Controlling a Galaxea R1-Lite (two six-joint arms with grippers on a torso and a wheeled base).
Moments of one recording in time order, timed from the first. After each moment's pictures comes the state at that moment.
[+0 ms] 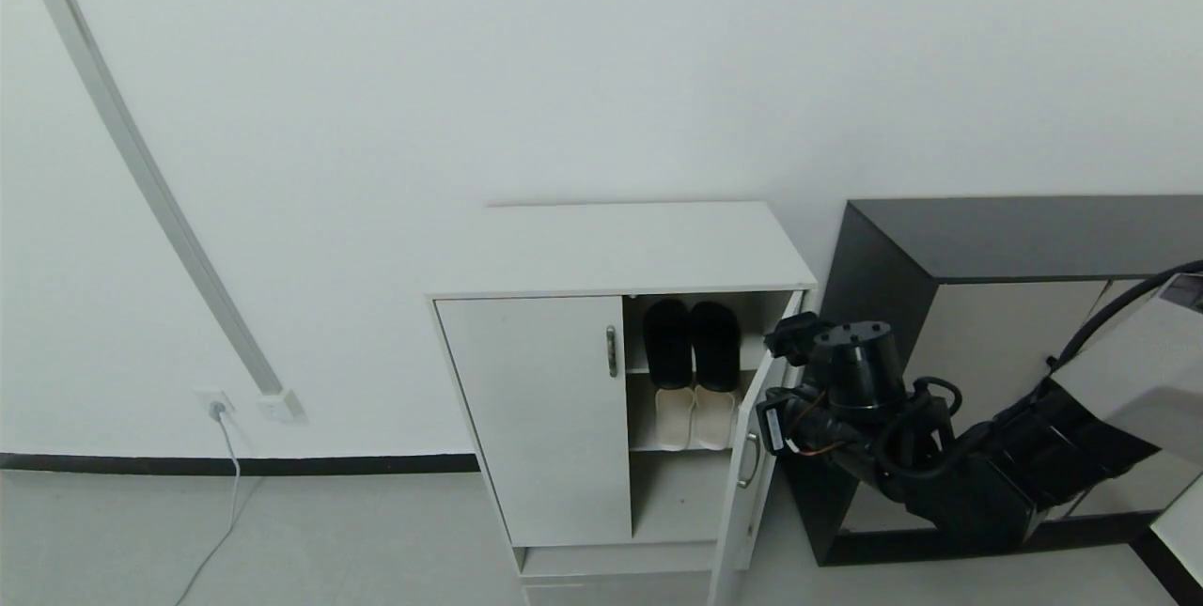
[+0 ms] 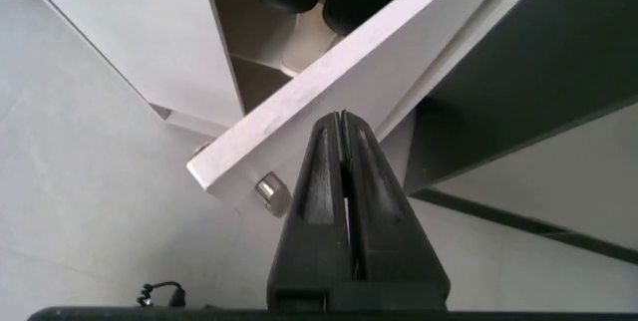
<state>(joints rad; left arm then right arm) 0.00 0.00 0.00 0.00 0.00 -0.01 0.58 2.06 -0.84 -0.76 -0.30 0.03</state>
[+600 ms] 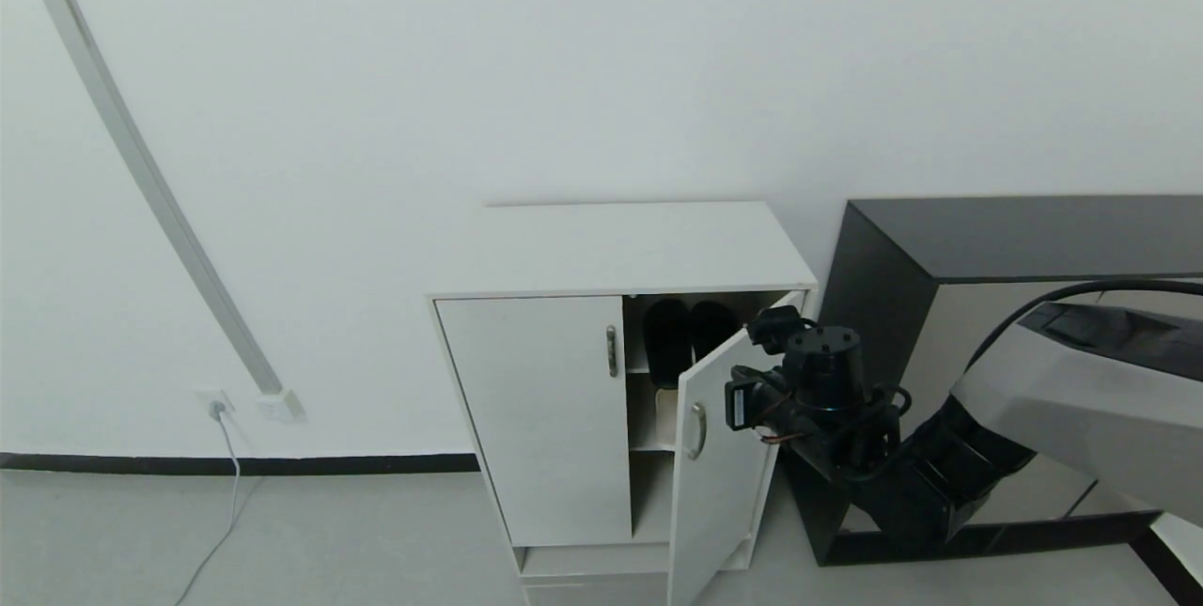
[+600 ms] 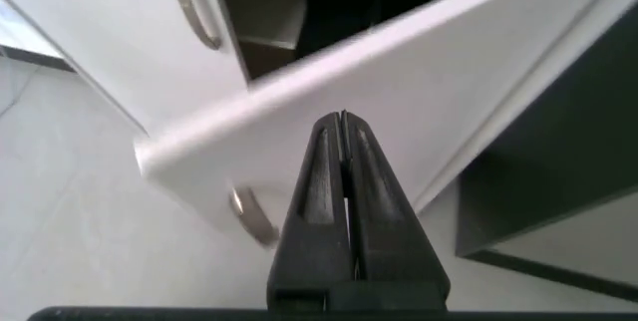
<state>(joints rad) 0.00 0.00 0.00 0.00 0.00 -0.01 0.59 2.23 -0.94 -1.02 -0.26 0.12</state>
